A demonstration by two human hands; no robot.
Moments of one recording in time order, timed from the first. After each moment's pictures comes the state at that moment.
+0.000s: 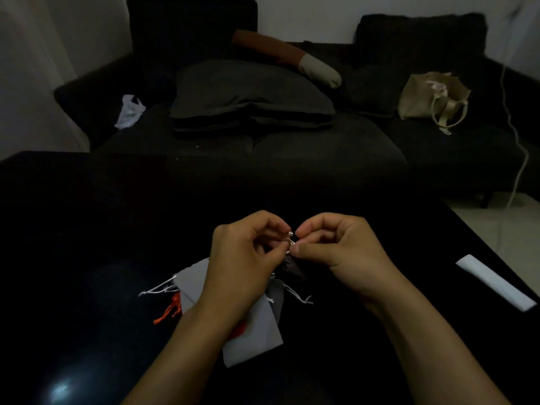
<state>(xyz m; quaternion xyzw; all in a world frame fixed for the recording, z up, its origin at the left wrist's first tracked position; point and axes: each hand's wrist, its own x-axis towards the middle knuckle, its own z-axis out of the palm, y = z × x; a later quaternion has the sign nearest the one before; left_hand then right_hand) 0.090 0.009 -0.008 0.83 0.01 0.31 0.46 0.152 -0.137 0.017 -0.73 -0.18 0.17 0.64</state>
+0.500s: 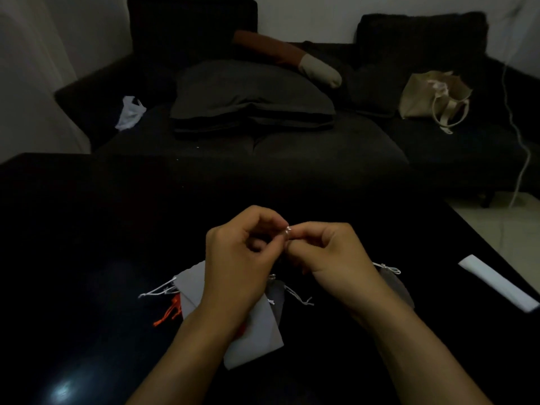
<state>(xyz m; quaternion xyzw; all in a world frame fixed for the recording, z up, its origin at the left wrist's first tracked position) 0.087 0.005 -0.005 0.79 0.01 0.37 0.50 0.144 -0.122 0.008 -0.72 -0.20 0.16 0.64</state>
